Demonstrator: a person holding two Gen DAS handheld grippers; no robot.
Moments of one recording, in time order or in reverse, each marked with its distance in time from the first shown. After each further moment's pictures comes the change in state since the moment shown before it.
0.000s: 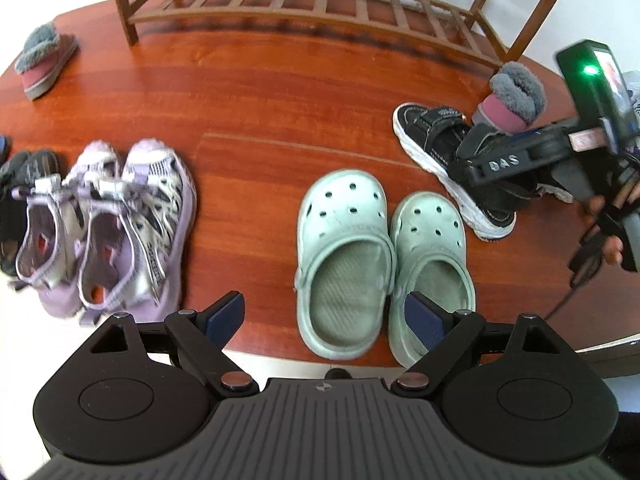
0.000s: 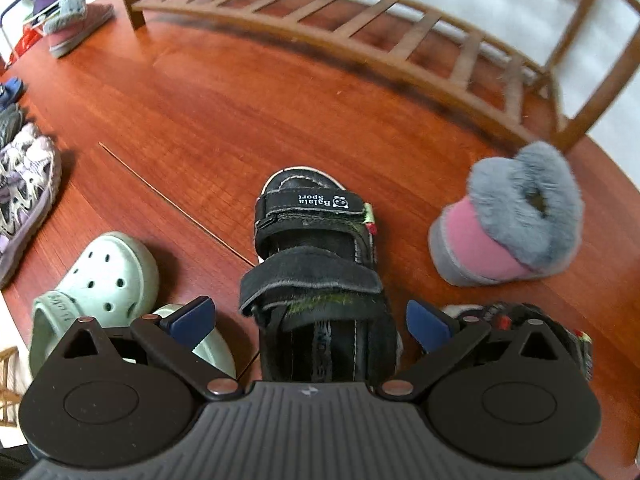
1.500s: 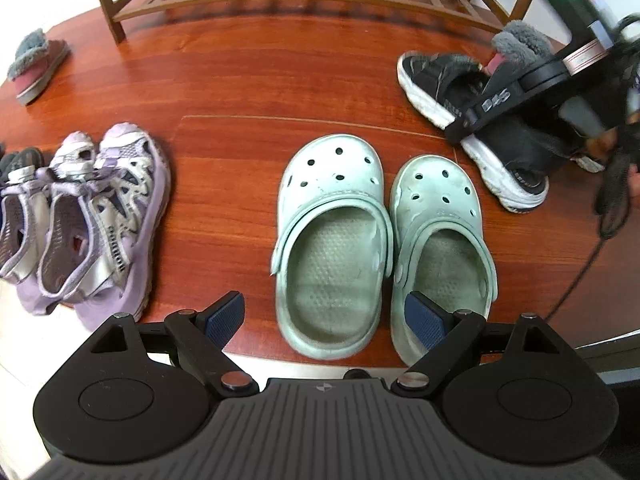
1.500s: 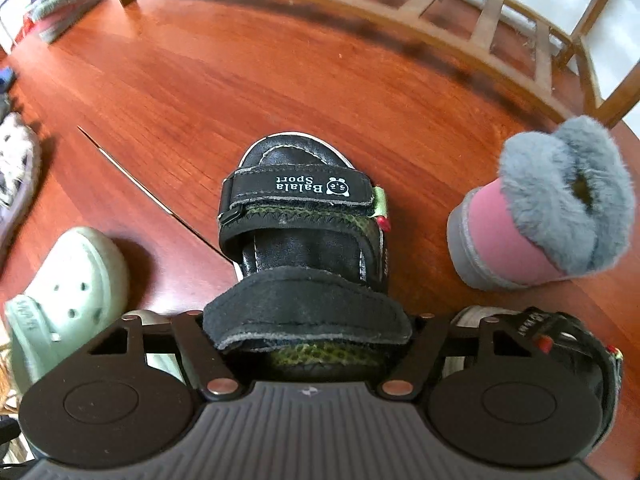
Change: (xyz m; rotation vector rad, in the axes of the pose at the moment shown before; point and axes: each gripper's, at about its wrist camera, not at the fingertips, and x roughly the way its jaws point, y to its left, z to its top) left arm 0.044 -0.026 -0.015 0.074 -0.011 0.046; right arm 0.017 -0.017 0.006 0.040 0.037 0.079
